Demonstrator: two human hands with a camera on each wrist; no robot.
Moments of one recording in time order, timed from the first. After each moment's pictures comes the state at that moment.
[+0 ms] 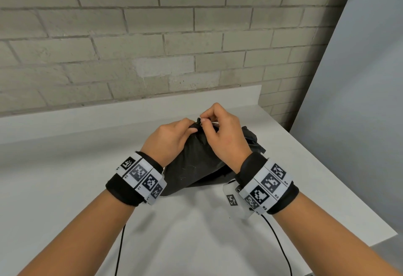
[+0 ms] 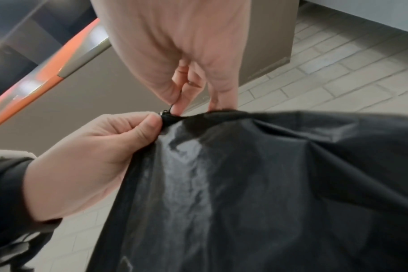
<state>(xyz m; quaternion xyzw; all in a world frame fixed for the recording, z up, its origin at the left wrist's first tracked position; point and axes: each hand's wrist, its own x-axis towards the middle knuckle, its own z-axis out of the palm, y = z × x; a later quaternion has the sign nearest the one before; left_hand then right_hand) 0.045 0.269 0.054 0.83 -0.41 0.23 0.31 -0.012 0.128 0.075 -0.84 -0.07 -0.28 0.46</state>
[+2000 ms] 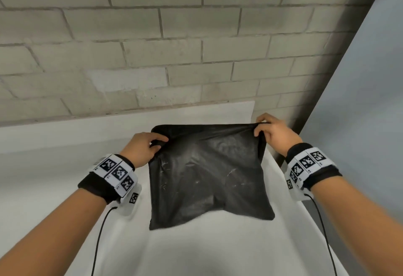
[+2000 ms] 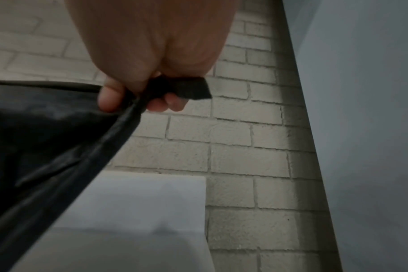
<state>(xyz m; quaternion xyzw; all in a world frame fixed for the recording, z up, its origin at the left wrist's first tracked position) 0.185 0.177 0.034 0.93 -0.19 -0.04 0.31 0.123 -0.178 0.040 -0.97 -0.08 -0.14 0.18</state>
